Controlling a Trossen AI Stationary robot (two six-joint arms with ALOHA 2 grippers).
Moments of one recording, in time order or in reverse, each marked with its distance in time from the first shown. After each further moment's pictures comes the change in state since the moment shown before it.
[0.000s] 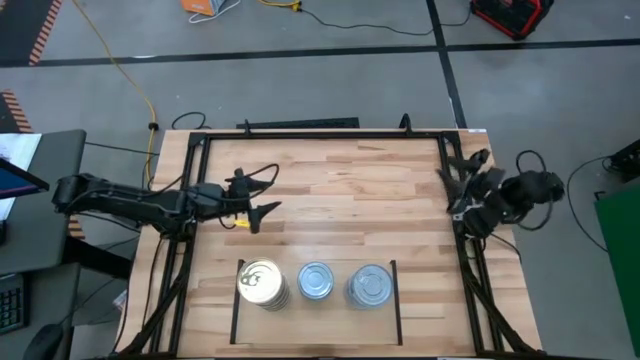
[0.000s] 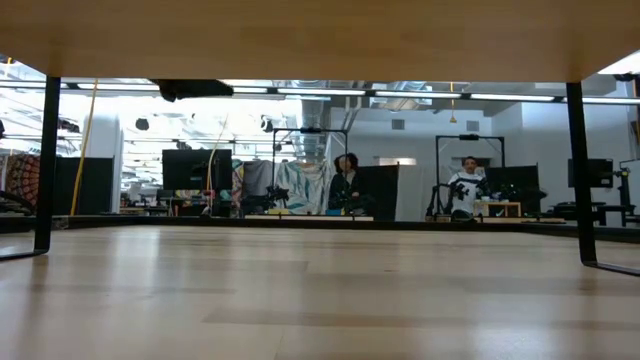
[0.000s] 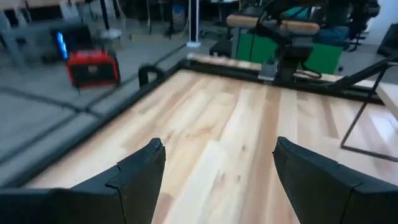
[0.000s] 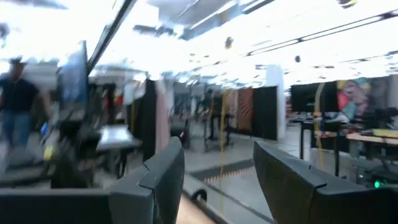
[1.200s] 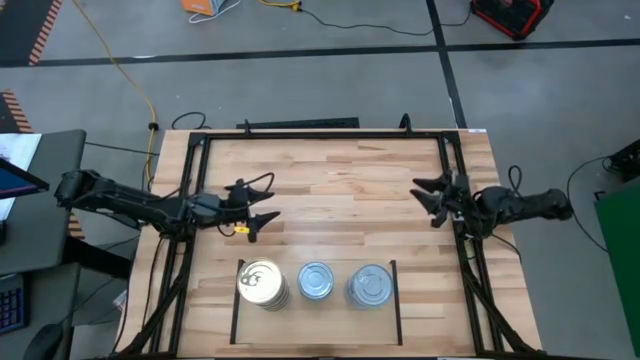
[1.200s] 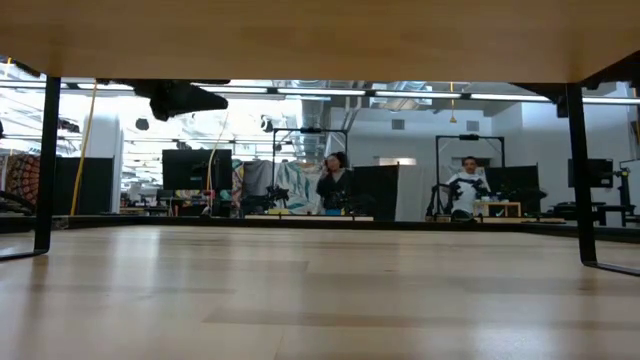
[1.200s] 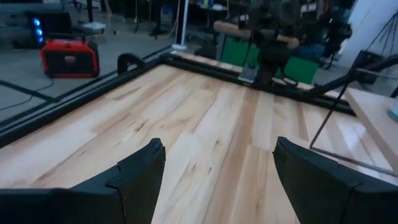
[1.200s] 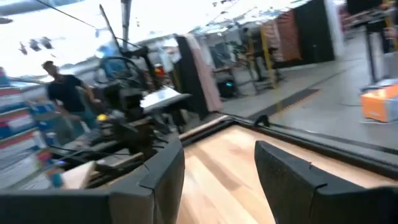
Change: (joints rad) left arm -0.083 0.031 -0.103 0.153 -0.022 -0.135; right arm -0.249 0.000 -0.173 -0.147 -0.285 0.689
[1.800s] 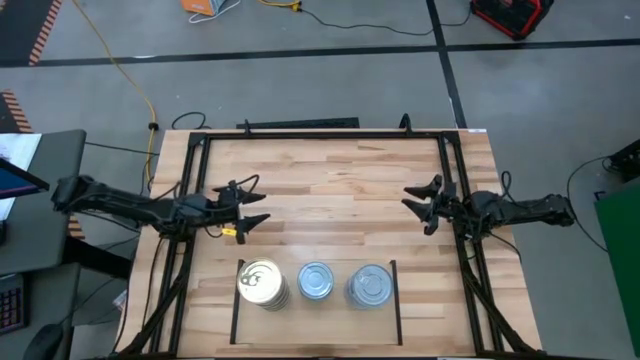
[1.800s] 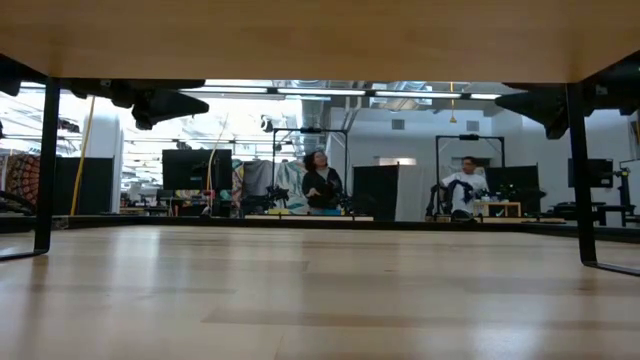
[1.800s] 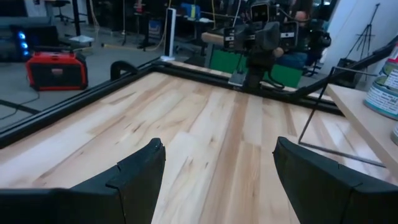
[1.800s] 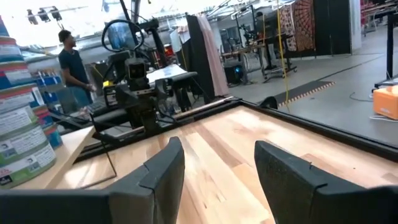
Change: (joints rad) left arm 0.000 -0.185 -0.146 0.040 0.049 0.041; right arm -0.078 0.000 -0.125 0.070 -0.181 -0.013
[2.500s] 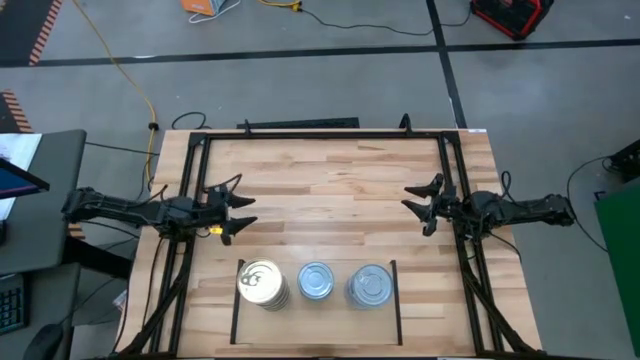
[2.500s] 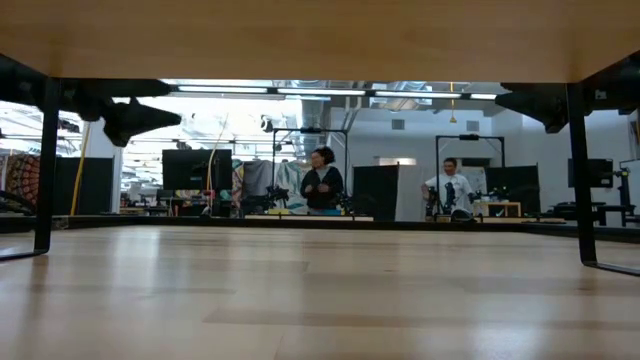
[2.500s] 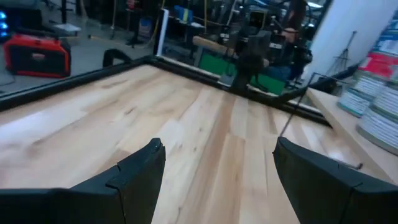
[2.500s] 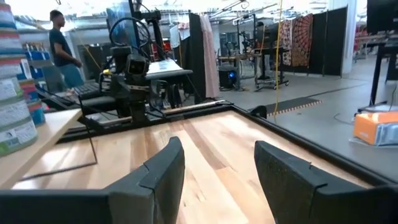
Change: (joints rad) left arm 0.000 -0.394 -0.160 -0.262 0.028 -0.113; right arm 0.002 0.000 0.000 -0.008 0.005 -0.137
